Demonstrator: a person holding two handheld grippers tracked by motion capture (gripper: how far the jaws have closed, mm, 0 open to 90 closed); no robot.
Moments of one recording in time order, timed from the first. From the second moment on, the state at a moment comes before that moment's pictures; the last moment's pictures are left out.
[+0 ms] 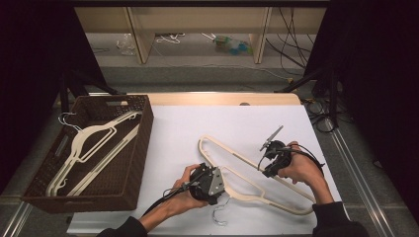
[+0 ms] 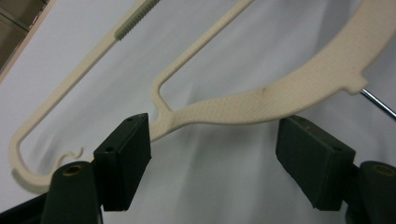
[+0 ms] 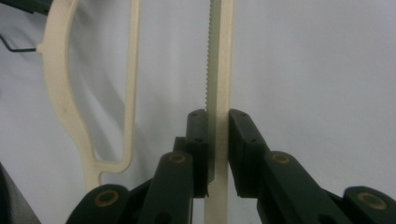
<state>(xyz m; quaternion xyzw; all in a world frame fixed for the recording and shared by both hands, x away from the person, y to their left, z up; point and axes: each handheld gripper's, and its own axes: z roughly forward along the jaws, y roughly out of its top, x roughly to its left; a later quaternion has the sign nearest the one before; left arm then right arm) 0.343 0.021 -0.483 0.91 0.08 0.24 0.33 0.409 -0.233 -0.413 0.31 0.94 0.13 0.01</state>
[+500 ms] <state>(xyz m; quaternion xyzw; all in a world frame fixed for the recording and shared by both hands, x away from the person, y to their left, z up) 0.333 0.026 -0.474 0.90 -0.03 0.23 0.37 0.414 -0.237 -0.423 0.30 0.94 0.15 -0.02</state>
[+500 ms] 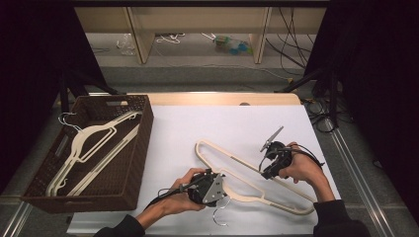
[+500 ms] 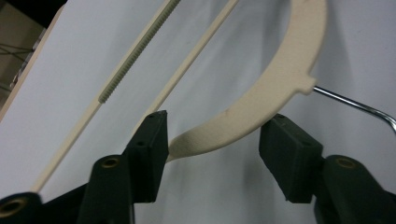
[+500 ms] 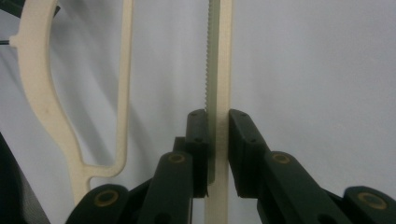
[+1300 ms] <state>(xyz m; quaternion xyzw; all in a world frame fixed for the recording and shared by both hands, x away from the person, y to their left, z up) 0.326 0.031 -0.430 0.88 -0.14 0.23 0.38 0.413 -0.232 -0.427 0.27 0.95 0.15 -0.04</state>
